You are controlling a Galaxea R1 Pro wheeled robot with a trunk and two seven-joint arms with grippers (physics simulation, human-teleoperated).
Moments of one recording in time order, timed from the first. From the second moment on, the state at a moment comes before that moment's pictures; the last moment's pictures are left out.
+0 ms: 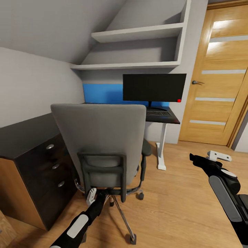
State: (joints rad) left arm -0.47 -0.08 -0.14 -0.53 1.25 0.12 -0.22; right arm -0.43 -0.34 0.01 -1.61 -0.62 0.62 -0.53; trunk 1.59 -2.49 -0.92
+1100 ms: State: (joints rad) left arm -0.44 -0.07 -0.14 -0.53 1.25 0.12 -0.21; right arm -0.43 -0.34 0.01 -1.61 -0.62 0.62 -0.53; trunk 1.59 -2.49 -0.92
